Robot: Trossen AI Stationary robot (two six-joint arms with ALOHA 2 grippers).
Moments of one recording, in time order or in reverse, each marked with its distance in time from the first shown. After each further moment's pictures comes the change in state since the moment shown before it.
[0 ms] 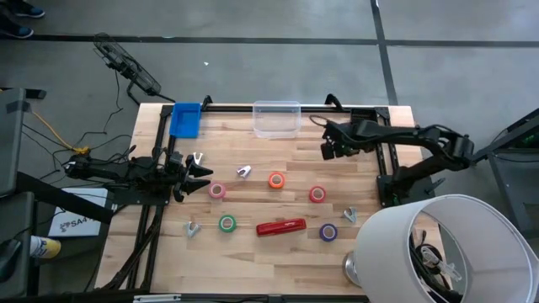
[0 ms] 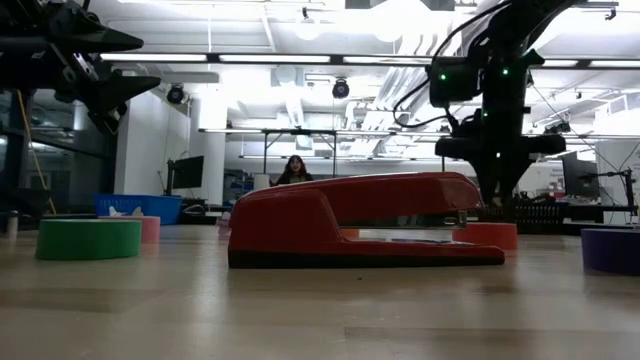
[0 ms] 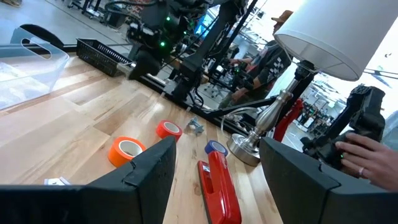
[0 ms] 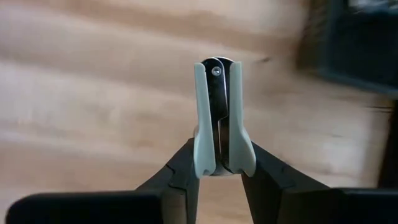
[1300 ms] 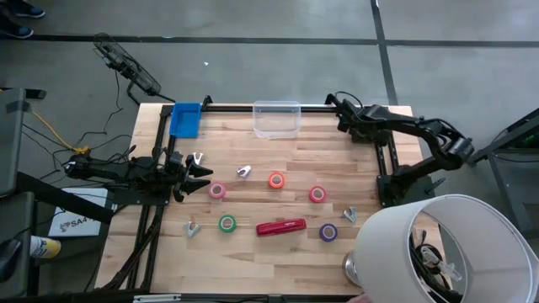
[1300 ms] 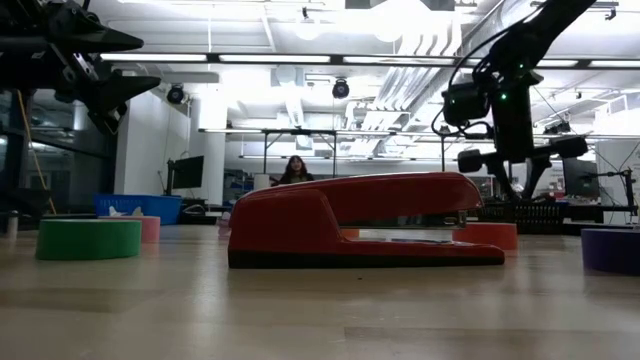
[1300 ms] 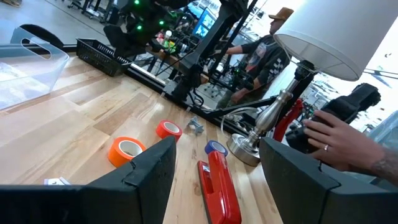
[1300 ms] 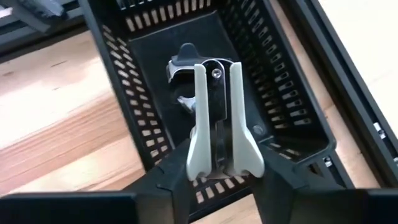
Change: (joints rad) left arm 0.000 0.000 0.000 0.000 0.000 0.000; right arm -0.334 0.028 0.000 -0.008 0.213 0.275
